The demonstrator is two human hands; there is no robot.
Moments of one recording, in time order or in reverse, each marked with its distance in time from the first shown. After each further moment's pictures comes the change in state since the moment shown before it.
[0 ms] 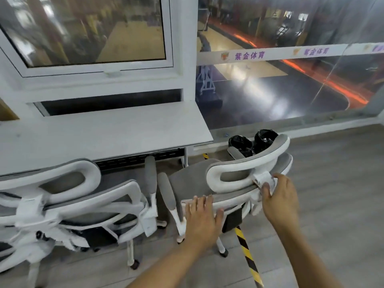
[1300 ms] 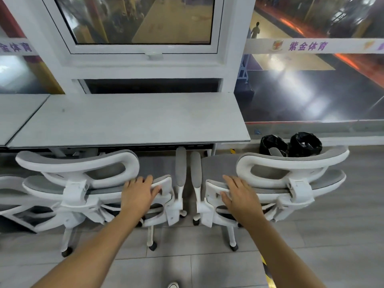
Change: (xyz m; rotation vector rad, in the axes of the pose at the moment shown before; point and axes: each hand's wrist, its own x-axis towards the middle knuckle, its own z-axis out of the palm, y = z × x) left_hand 0.031 -0.264 -0.130 0.559 0.084 -0.341; right_hand -0.012 -0.124 0.156 -0.244 -0.407 -0.660
